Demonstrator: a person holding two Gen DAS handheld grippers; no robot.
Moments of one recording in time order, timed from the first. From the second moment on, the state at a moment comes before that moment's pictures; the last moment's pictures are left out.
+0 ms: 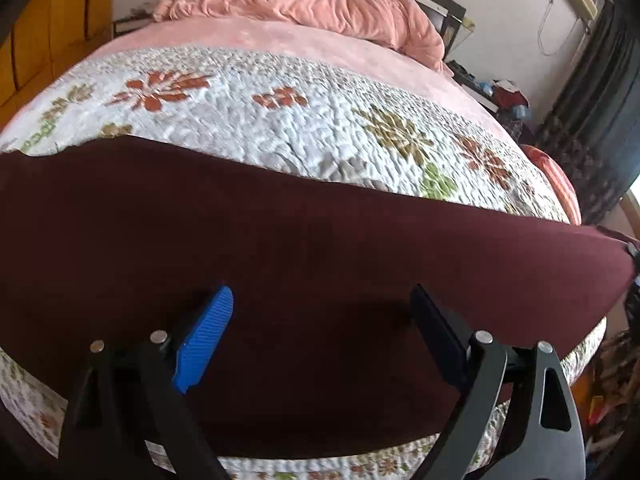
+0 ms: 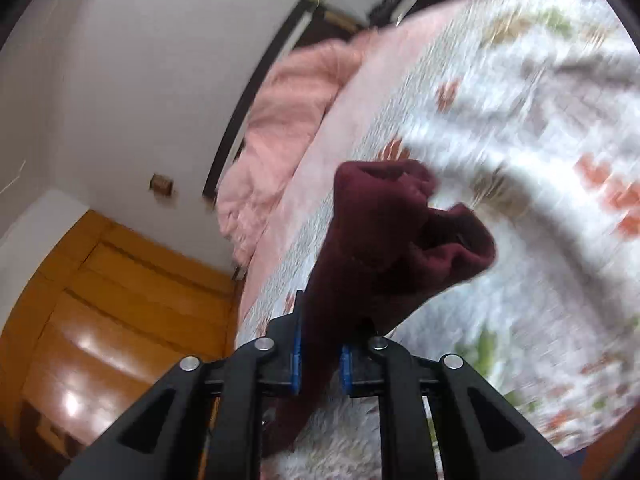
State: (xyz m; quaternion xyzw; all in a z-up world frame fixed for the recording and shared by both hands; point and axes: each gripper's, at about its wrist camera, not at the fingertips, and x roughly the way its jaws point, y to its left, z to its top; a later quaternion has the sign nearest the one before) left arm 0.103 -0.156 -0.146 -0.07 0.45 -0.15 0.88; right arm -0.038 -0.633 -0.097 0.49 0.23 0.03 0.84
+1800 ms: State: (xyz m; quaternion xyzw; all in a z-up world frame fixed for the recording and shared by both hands) left arm 0.078 0.019 -0.137 -0.18 0.46 -0.07 0.86; right arm 0.054 -0.224 -0.147 0.00 0.49 0.16 0.86
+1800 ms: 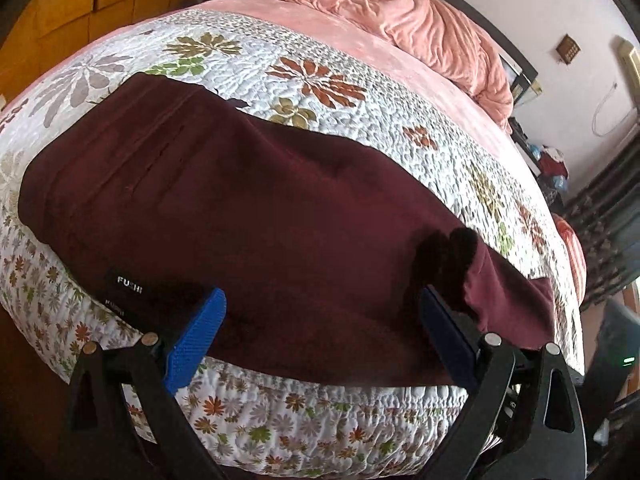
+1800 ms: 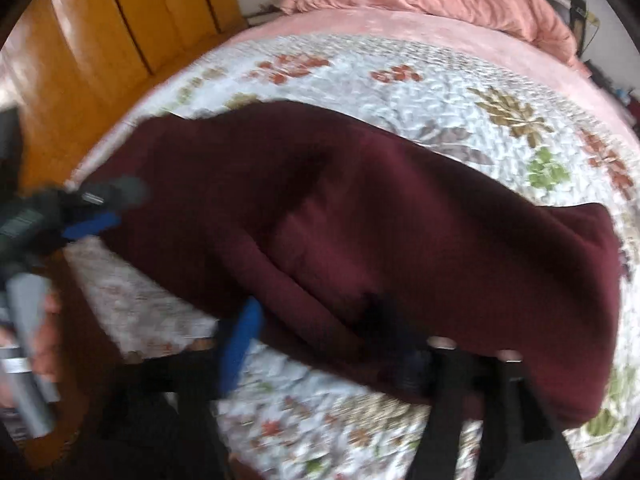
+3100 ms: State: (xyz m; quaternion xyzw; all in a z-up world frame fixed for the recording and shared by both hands) left arm 0.094 -0.166 -0.175 -0.02 0.48 -0.22 0.85; right arm 0.116 -0.476 -0.175 0.34 0.52 0.12 0.77
